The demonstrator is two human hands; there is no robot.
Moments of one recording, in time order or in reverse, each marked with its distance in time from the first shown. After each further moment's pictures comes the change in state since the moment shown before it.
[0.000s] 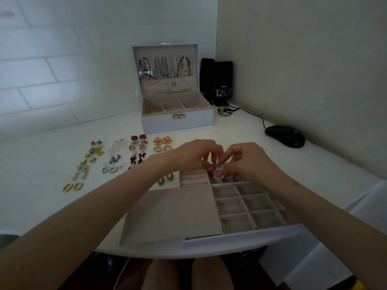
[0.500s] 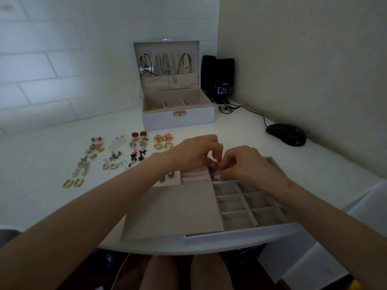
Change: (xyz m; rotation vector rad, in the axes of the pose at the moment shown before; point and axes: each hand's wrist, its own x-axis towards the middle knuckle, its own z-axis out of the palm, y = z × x) left_hand -0.003 -0.003 0.005 0.062 0.078 0.024; right_hand 0.000 0.000 0.009 -0.251 -0.075 -0.081
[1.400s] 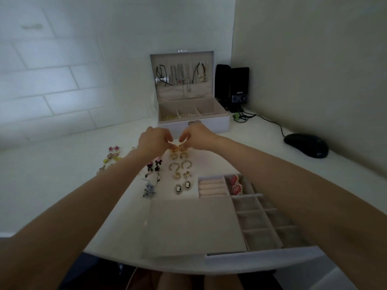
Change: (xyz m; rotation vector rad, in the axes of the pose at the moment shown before) left_hand -0.035 -0.119 -0.033 0.155 0.218 -0.743; right_hand 0.159 -0.065 0.050 -0.203 -0.132 -0.229
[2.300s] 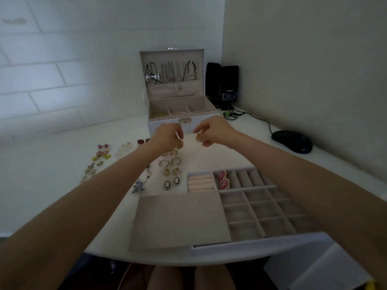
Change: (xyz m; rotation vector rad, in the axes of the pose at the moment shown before) left_hand -0.004 0.052 0.003 -0.190 -0.024 0.148; right_hand -0.041 0.045 -0.031 0.324 0.144 0.126
